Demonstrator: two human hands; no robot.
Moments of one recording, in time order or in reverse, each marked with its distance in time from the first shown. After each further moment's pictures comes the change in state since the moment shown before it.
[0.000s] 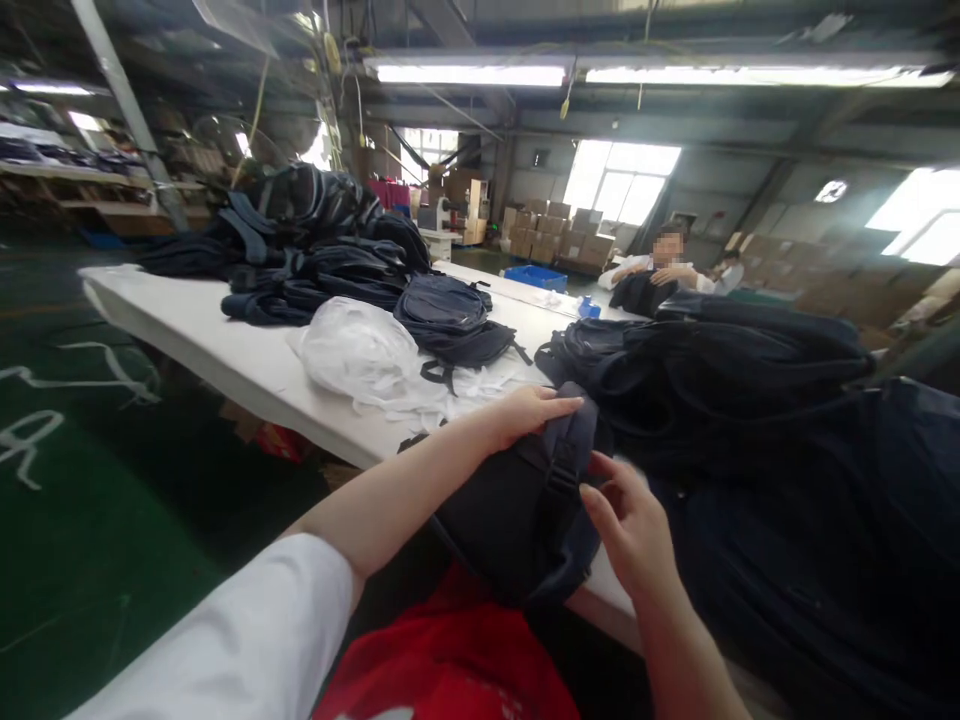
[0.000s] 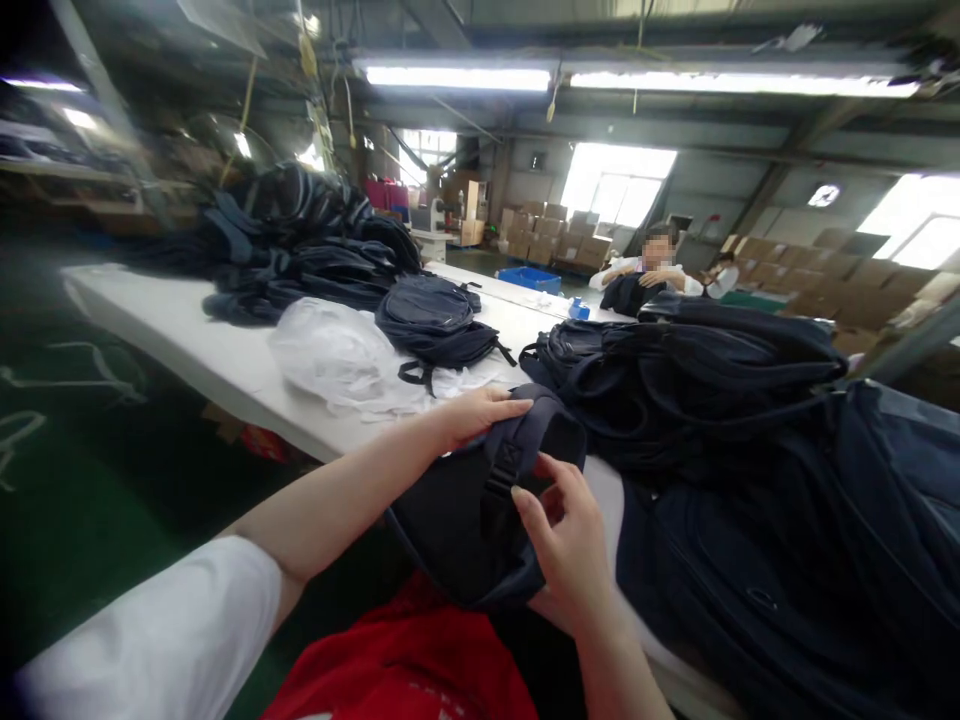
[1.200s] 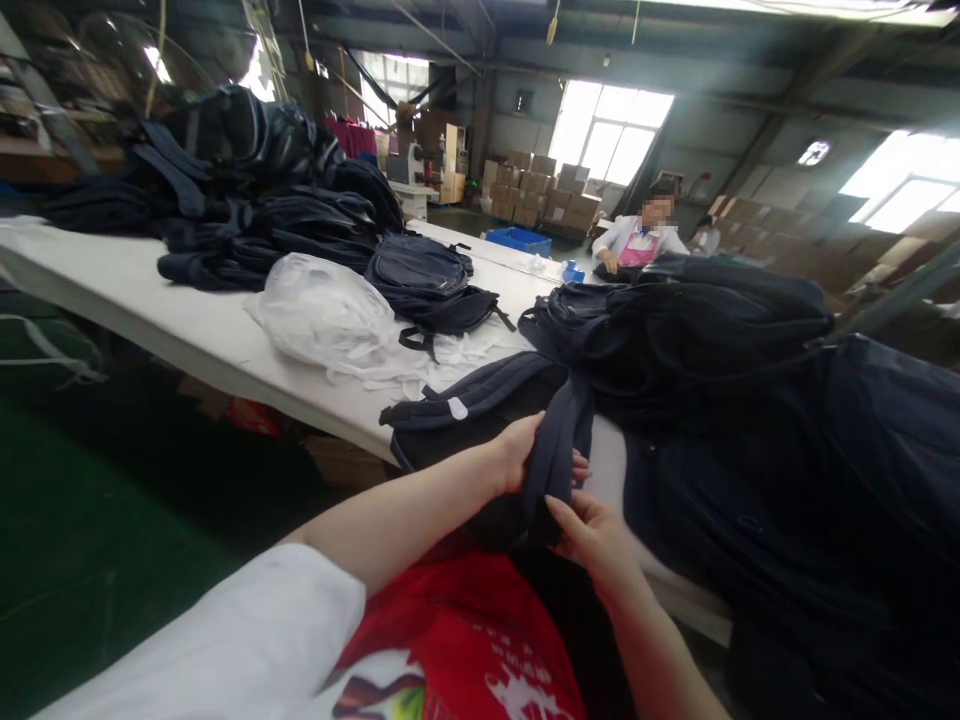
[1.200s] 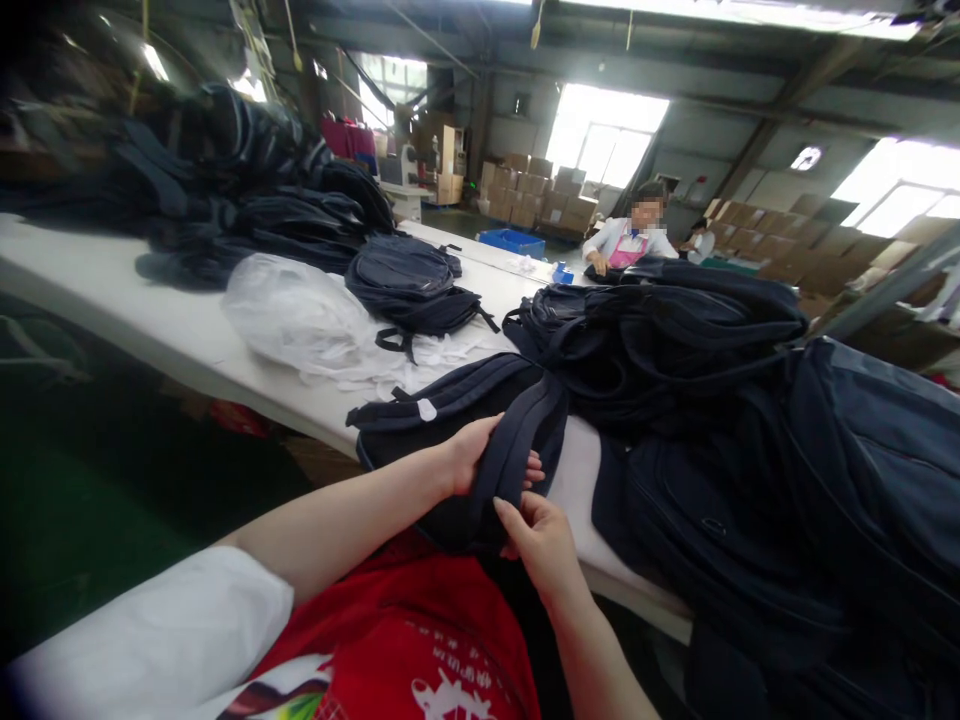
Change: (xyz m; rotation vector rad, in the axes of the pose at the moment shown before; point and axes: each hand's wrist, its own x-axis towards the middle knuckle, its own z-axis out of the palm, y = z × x) left_hand -0.010 -0.078 0.040 -0.677 -0.076 -0.592; right_hand -0.055 0.047 0.003 0.245 -0.194 0.532
